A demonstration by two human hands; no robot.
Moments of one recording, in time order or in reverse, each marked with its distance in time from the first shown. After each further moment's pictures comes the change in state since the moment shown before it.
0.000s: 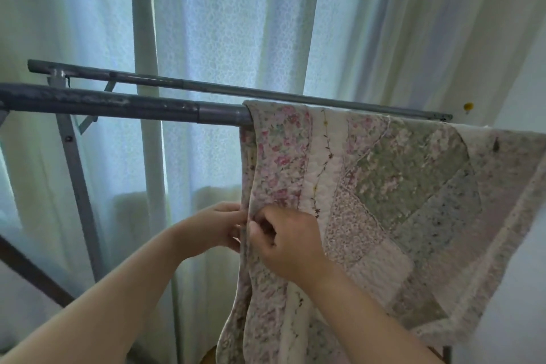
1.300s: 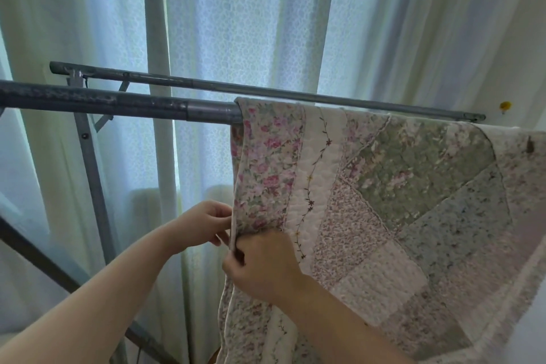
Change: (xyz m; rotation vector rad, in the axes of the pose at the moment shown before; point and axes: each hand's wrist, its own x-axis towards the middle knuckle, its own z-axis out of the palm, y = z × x) left_hand -0.001 -0.005 -0.011 0.385 0.278 -0.123; right_hand -0.013 -0.005 0.028 0.090 -0.204 0.005
